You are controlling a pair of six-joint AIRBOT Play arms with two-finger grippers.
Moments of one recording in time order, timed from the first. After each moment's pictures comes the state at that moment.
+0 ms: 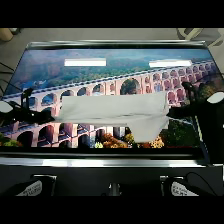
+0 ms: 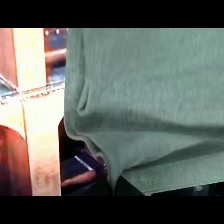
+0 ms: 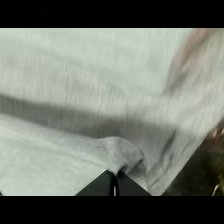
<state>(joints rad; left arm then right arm) 0.20 -1.17 0.91 1.12 -1.13 -1.34 -0.28 -1.32 1.07 -1.05 1.17 0.96</state>
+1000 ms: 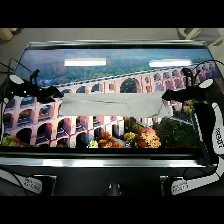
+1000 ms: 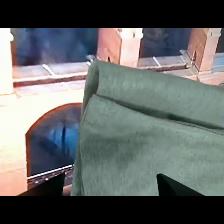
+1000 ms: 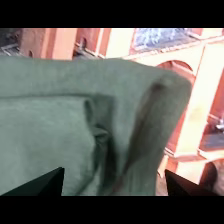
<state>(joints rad) 0.21 -1.74 1.53 1.02 -1.21 -1.42 -0.30 -1.70 1.40 -1.02 1.04 0.97</state>
